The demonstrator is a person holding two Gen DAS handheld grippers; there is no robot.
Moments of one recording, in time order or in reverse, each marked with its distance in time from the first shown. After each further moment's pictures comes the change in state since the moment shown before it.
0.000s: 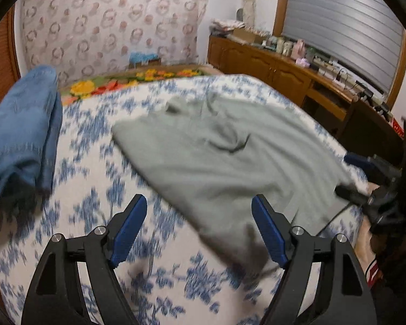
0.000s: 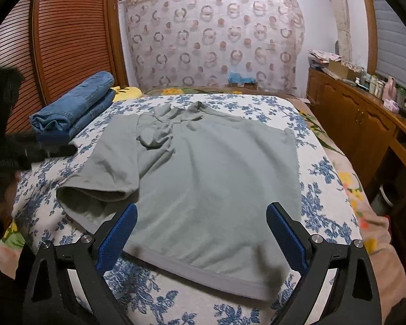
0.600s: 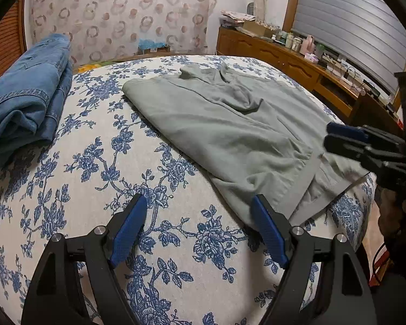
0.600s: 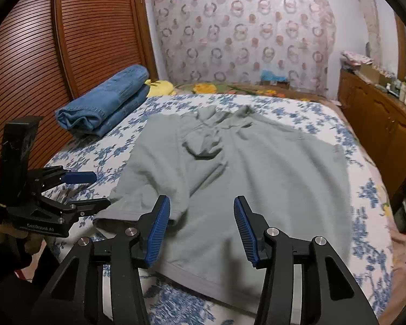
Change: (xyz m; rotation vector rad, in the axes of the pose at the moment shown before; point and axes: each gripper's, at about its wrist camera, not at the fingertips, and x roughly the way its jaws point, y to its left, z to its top) left arm 0.004 0.007 -0.042 -0.051 0.025 0.013; right arm 0.040 0.016 0.020 -0.037 0.049 0.162
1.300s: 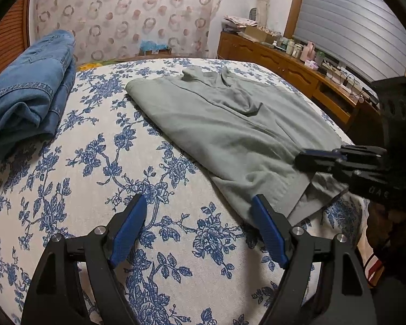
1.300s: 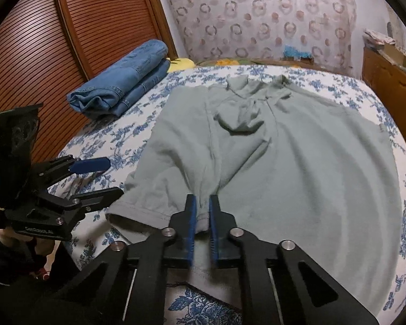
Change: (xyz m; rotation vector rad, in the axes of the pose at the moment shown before) left arm -0.006 0.003 -0.001 -0.039 -0.010 -0.019; right arm 0.046 -0.006 0.018 0.021 0.086 0.108
